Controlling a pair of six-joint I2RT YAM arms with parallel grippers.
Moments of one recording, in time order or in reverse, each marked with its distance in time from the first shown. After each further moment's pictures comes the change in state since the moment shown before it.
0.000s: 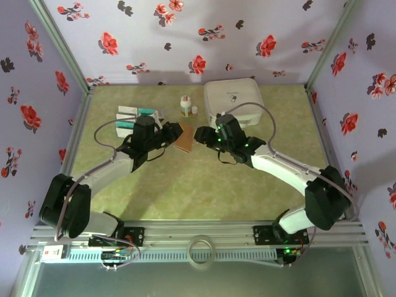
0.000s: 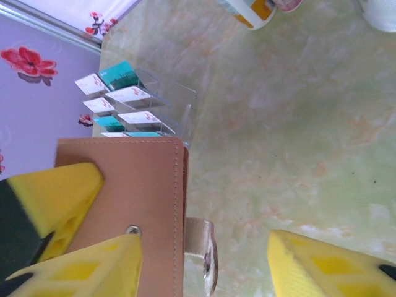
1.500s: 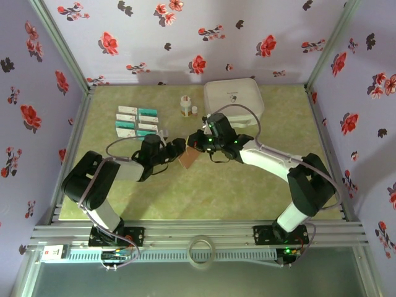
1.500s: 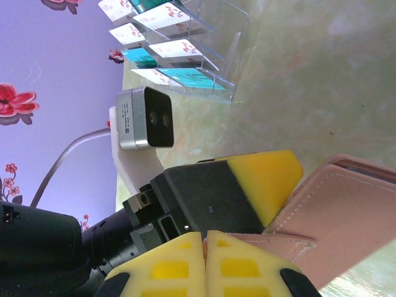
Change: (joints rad) left arm -0.007 0.283 -0.238 0.461 0.046 -0.058; right arm -0.002 0.140 0.054 0.076 -0.268 -0.002
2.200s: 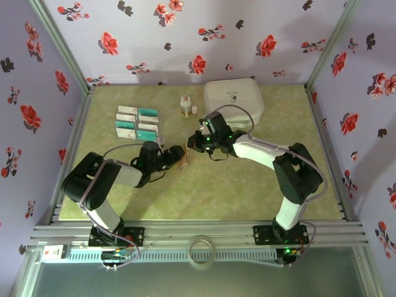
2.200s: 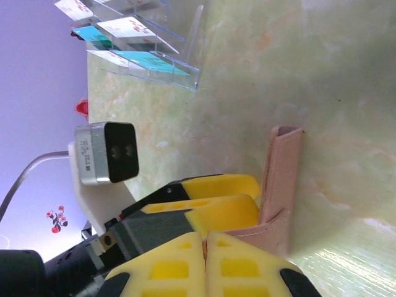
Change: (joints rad) left arm 0.000 0.000 -0.093 0.019 -0.042 0.004; right arm -0.029 0.147 0.079 -0.052 -0.078 -0.055
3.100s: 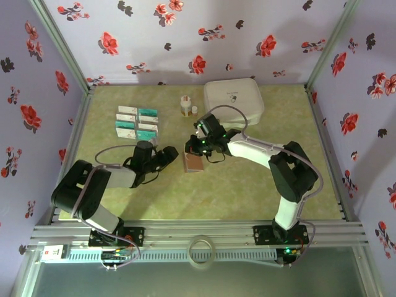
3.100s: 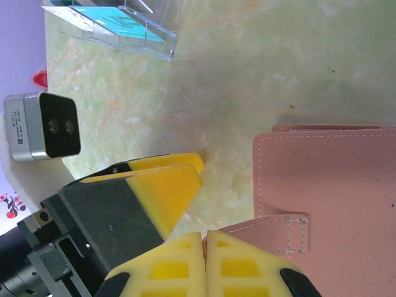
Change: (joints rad) left arm 0.077 -0.124 -0.027 -0.197 -0.028 0.060; right arm 0.040 0.045 0.064 -0.139 0.042 -0.084
